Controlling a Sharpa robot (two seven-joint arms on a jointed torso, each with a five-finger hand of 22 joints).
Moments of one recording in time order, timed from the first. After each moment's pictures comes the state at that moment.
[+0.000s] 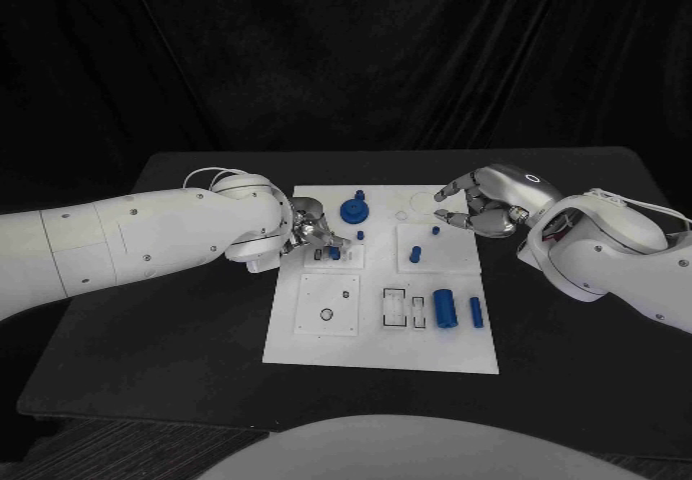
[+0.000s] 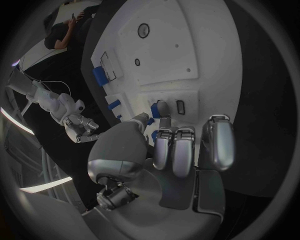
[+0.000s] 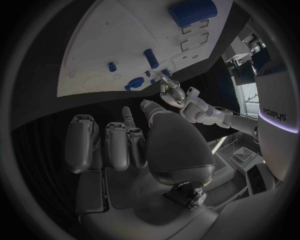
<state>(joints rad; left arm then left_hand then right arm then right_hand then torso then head) 1.34 -0.73 -0.21 1.48 -1.00 0.04 -0.51 0.95 0.06 0.12 0.28 0.20 1.06 0.02 0.33 1.17 1.46 -0.05 1.57 1.31 1.47 -0.09 1.57 1.31 0.05 1.41 0.03 1.36 1.31 1.32 -0.90 -0.21 1.62 -1.45 -0.47 -0.06 1.27 -0.02 0.19 0.22 0.39 0.84 0.11 0.13 0.13 1.47 0.00 1.57 1.31 1.47 -0.07 1.44 1.31 0.04 1.47 0.04 1.33 1.31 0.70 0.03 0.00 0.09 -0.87</state>
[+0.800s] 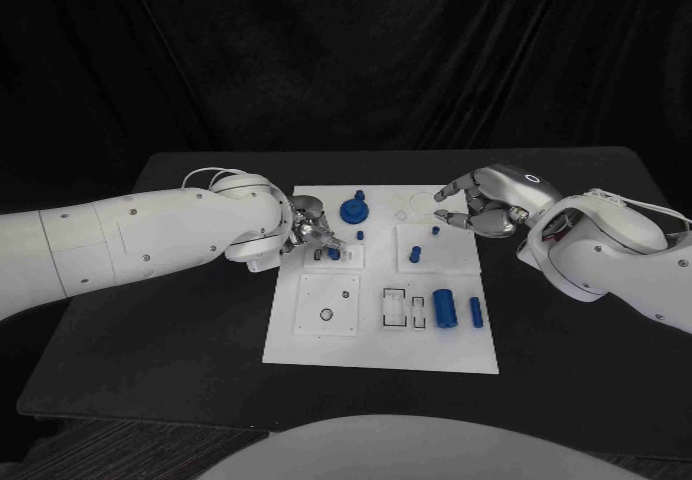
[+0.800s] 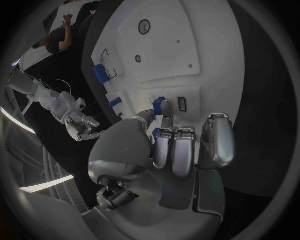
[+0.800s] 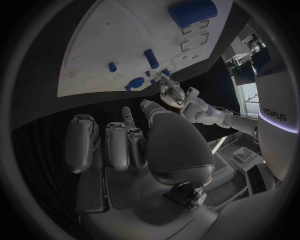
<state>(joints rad) 1.34 -0.73 -0.21 1.48 -1.00 0.03 -0.50 1.12 0.04 0.22 0.18 0.38 1.04 0.02 0.28 1.16 1.46 -0.04 1.56 1.31 1.47 -0.08 1.57 1.31 0.05 1.40 0.04 1.33 1.31 1.31 -0.90 -0.21 1.61 -1.45 -0.47 -0.06 1.27 -0.02 0.19 0.22 0.39 0.84 0.11 0.13 0.13 1.47 0.00 1.57 1.31 1.47 -0.07 1.44 1.31 0.04 1.47 0.04 1.33 1.31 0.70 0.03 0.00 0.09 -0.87</state>
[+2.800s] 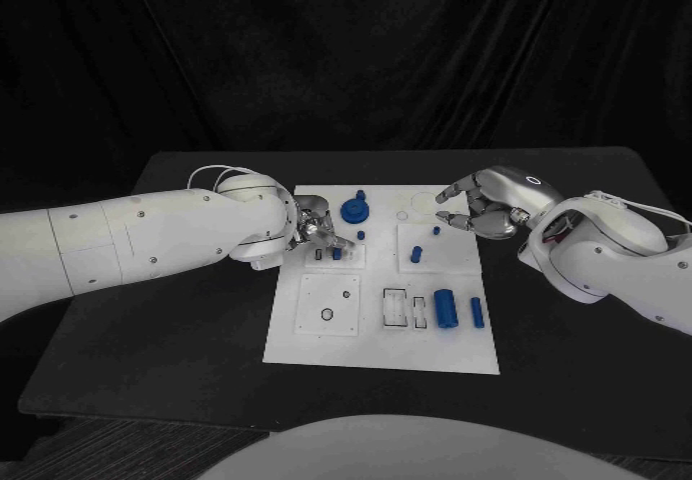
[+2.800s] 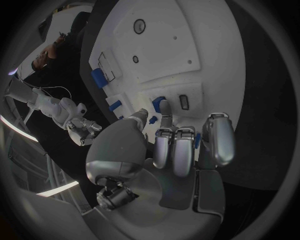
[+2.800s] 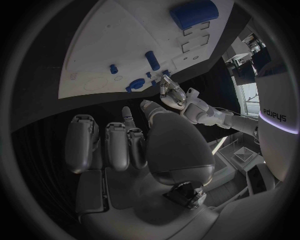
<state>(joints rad) 1.34 -0.72 -0.21 1.47 -1.06 0.04 -0.49 0.99 0.01 0.17 0.28 0.08 1.07 0.03 0.26 1.16 1.46 -0.04 1.56 1.31 1.47 -0.08 1.57 1.31 0.05 1.41 0.04 1.32 1.31 1.31 -0.90 -0.21 1.61 -1.45 -0.47 -0.06 1.27 -0.02 0.19 0.22 0.39 0.84 0.11 0.13 0.12 1.47 0.00 1.57 1.31 1.47 -0.07 1.44 1.31 0.04 1.47 0.04 1.33 1.31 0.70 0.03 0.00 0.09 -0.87</state>
